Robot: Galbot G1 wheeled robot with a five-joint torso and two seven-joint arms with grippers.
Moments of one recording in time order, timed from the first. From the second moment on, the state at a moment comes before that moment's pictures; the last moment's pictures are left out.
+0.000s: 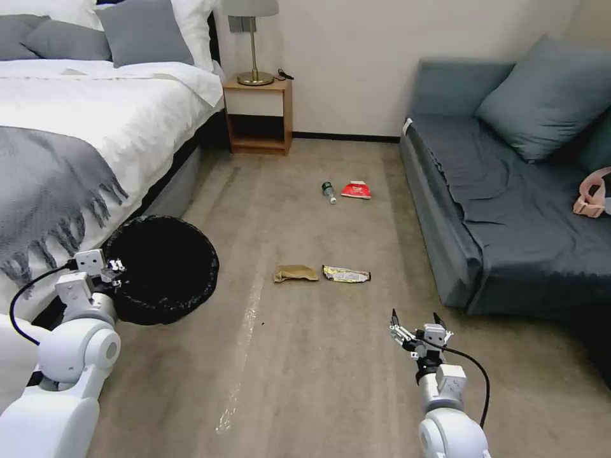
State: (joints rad) left arm 1.23 -1.05 -0.71 -1.93 -0.46 0.41 -0.37; right arm -1.50 1.45 0.51 1.85 0.14 0.00 0.16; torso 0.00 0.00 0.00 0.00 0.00
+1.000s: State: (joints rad) left arm 1.29 -1.09 -0.69 -1.94 -0.38 0.32 -0.36; right arm -1.52 1.48 0.53 1.82 0.13 0.06 0.11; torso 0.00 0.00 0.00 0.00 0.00
